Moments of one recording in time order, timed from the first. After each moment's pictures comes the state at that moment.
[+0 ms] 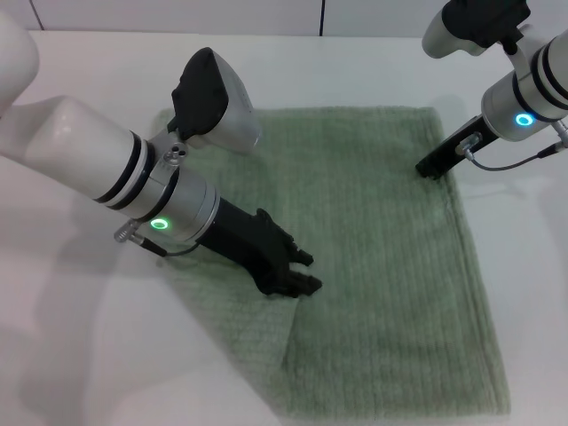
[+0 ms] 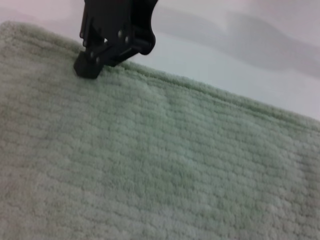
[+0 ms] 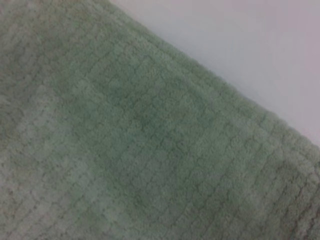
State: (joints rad) left arm -0.72 -2.07 1.46 0.75 2.05 1.30 -1.86; right arm 1.04 2.02 -1.14 -0.42 0.51 1.02 -0.82
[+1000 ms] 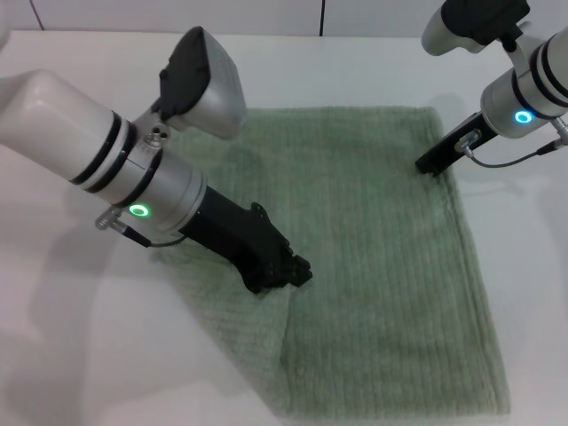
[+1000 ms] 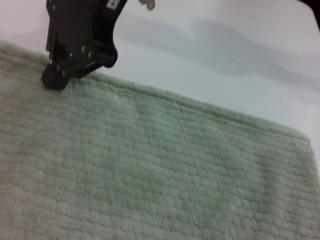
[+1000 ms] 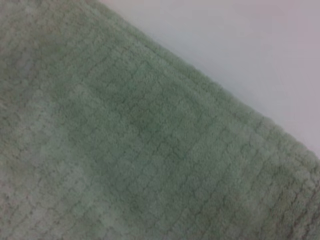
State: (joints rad) left arm -0.71 -2.06 1.42 0.85 2.11 1.43 -1.87; right arm 1.05 2.02 -1.14 -0.42 0.51 1.02 -0.82
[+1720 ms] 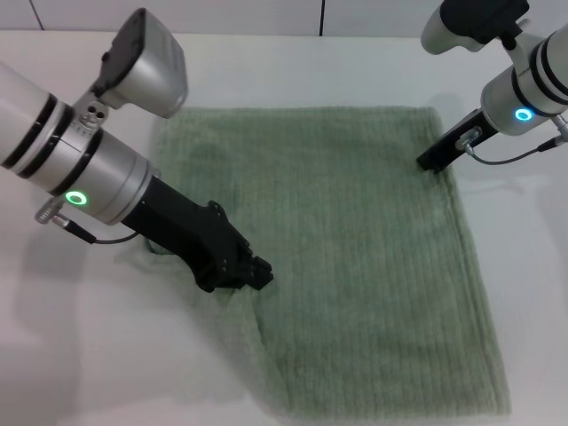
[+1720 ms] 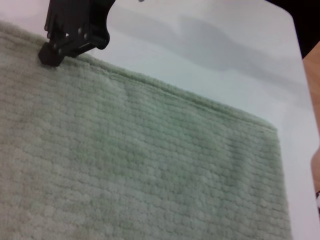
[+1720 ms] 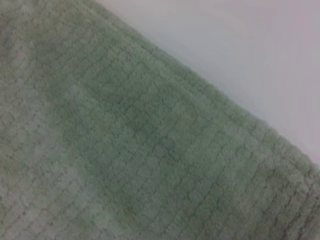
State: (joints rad) left arm -0.70 -2.05 1.16 0.92 2.24 1.70 -1.87; right arm 1.05 2.02 -1.16 -0.42 0.51 1.01 -0.82
